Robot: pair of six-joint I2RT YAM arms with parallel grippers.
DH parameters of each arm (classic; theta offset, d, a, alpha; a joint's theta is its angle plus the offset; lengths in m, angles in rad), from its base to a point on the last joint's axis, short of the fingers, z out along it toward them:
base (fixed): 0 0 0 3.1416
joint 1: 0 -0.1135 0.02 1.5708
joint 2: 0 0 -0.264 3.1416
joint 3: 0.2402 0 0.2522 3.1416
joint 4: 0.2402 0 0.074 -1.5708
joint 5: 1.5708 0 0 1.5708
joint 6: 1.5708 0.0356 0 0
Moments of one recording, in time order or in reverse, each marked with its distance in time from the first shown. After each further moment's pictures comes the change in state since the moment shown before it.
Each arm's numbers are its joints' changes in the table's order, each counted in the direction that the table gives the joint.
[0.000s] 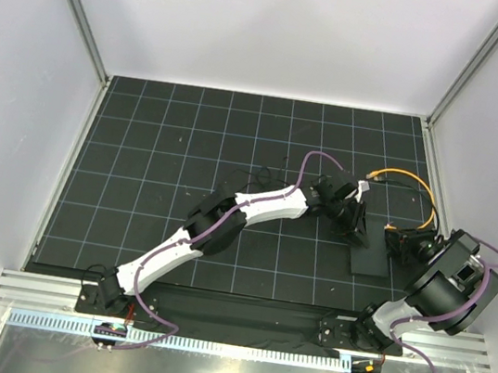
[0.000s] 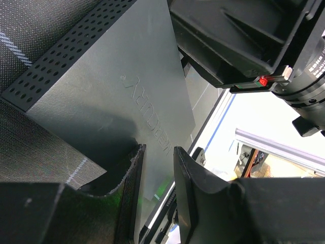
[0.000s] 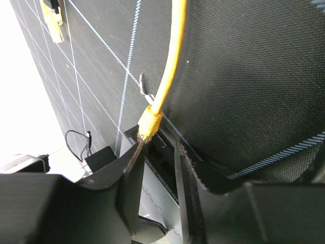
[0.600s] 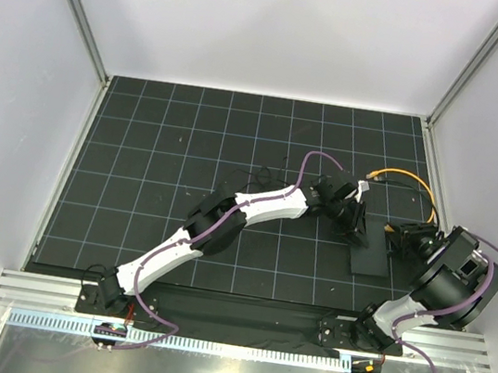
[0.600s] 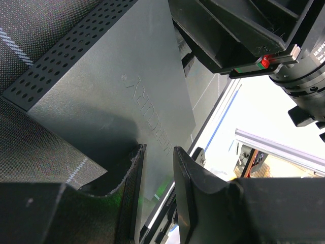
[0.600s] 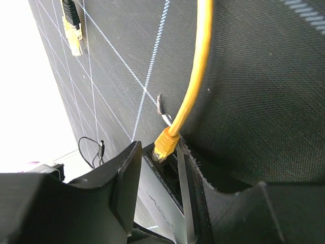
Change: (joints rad) left arm 0.000 0.000 0.000 0.003 0.000 -0.002; right arm -0.024 0.057 0.002 -0.133 -0.013 0.085
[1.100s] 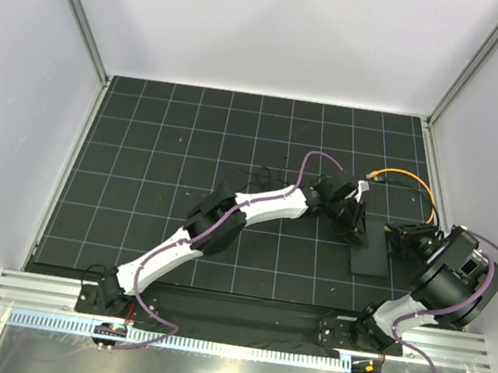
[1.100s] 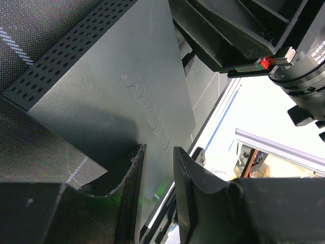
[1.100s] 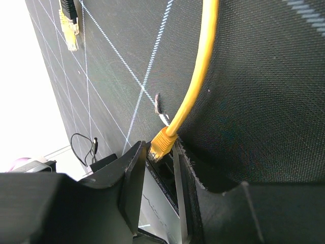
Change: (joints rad) left arm 0.000 0.000 0.000 0.002 0.001 0.000; right arm -0.002 0.006 0.001 -0.002 -0.004 -0.050
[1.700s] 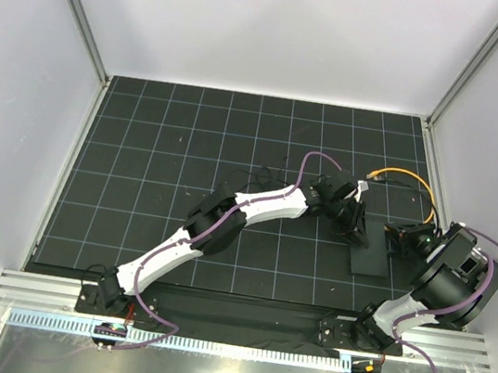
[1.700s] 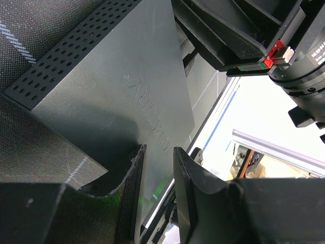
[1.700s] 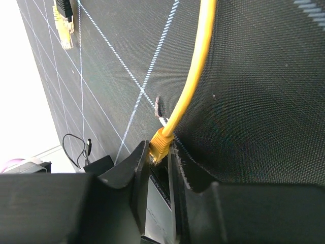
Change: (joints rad) left arm 0.000 0.002 0.000 0.000 0.004 -0.018; right arm -0.027 0.004 0.014 0.011 0.031 -0.025
